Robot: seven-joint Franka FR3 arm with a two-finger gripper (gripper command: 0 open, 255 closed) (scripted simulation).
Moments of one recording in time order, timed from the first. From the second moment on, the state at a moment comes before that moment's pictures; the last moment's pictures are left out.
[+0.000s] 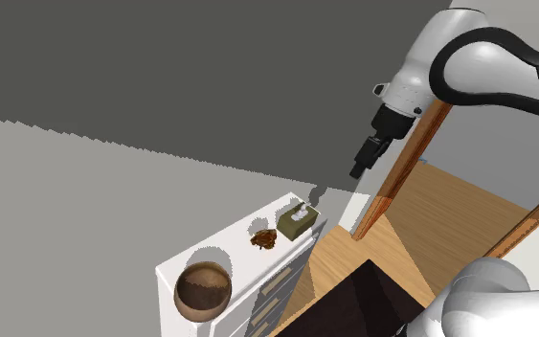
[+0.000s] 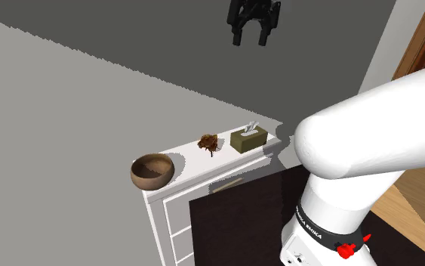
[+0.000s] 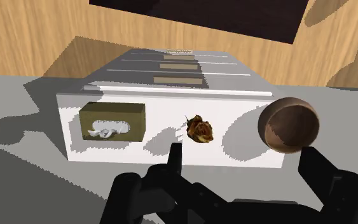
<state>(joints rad) 0.01 -0.78 0.02 -2.36 0.08 1.65 -0.17</state>
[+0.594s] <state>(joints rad) 0.02 -0.67 -0.01 -2.51 0.13 1.92 -0.22</state>
